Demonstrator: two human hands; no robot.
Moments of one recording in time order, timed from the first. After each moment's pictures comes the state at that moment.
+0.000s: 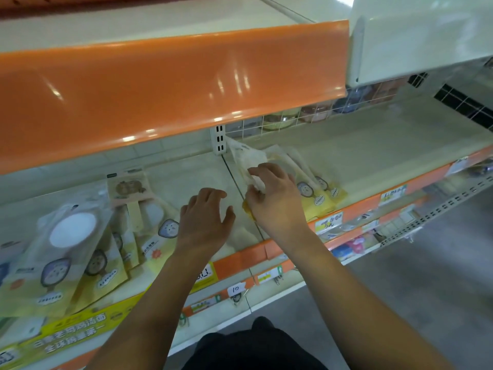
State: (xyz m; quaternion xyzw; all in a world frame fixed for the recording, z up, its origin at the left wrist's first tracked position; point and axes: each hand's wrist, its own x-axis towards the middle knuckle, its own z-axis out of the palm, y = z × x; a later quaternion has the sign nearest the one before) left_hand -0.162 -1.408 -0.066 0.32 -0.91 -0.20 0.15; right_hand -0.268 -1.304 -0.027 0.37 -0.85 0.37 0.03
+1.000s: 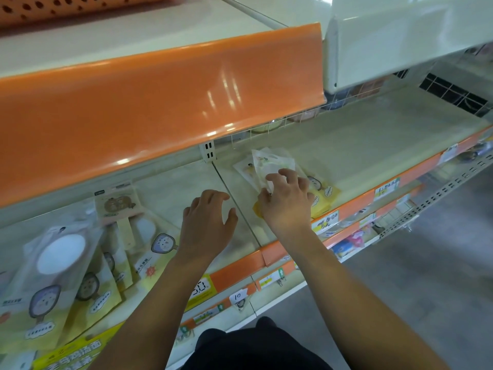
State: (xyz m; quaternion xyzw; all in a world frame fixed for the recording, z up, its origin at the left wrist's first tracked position) left_hand -0.183 -1.412 -0.065 0.27 -0.93 -0.19 0.15; right_hand -0.301 -1.298 -0.050 0.24 -0.94 0.23 0.01
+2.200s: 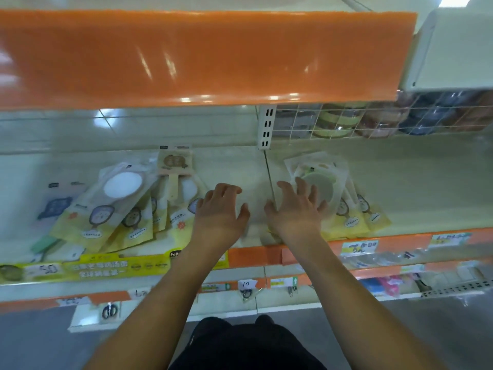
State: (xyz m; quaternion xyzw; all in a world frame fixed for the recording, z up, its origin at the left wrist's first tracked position) left_hand -0.148 -1.395 -0.069 0.41 -0.88 -0.17 0.15; right_hand -0.287 -1.316 -0.061 0.37 -0.91 0.13 -0.11
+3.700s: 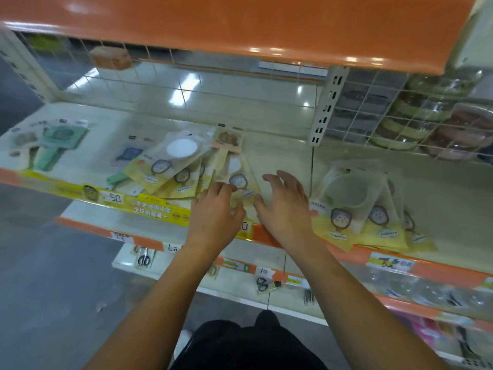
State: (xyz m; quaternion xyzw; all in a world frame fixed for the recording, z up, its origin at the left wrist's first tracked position) left_hand -0.083 -1.350 -0.072 0.54 -0.81 -0.09 0.21; right_hand -0.232 -1.319 -0.067 0.59 -0.77 0.22 -0.10
